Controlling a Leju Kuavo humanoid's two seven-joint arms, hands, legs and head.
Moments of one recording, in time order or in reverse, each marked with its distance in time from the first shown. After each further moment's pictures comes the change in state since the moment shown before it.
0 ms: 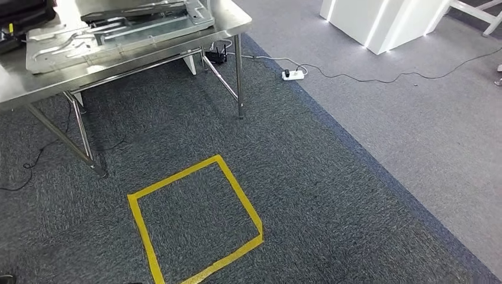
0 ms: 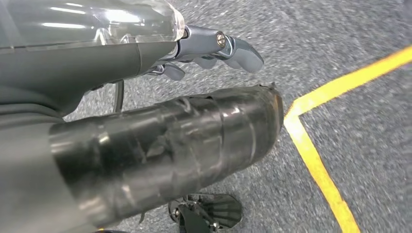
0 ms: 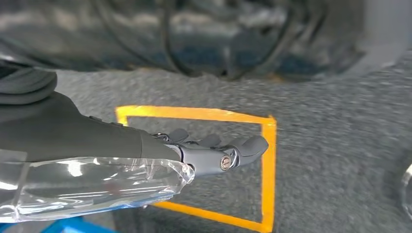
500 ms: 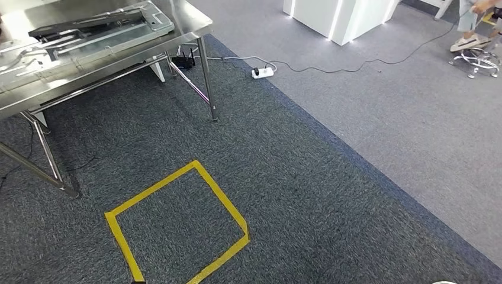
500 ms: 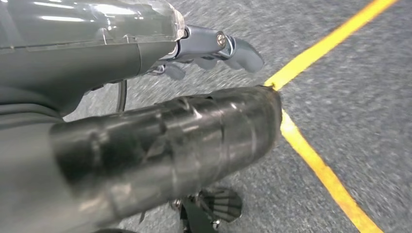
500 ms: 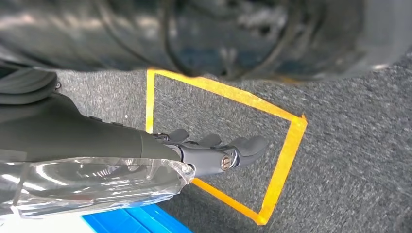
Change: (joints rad) left arm 0.001 0.008 0.000 0.000 -0.009 -0.017 -0.007; right arm 0.003 0.010 0.173 0.114 0.273 -0.011 0.093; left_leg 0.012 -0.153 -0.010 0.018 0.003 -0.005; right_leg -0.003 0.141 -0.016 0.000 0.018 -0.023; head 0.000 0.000
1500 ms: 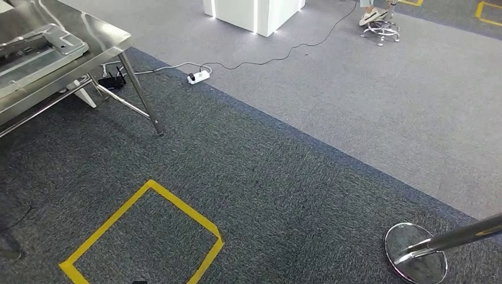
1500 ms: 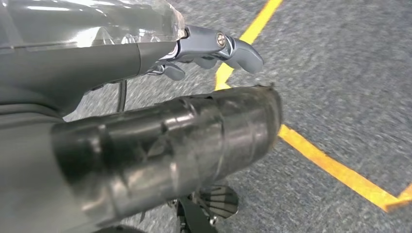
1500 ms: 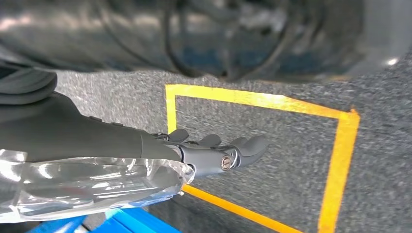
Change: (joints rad) left arm 0.001 -0.006 0.001 0.000 0.004 -0.007 -0.020; right arm -0.001 -0.001 0.056 0.029 0.034 0.028 -0.025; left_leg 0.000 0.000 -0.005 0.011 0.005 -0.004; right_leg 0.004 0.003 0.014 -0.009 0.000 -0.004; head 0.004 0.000
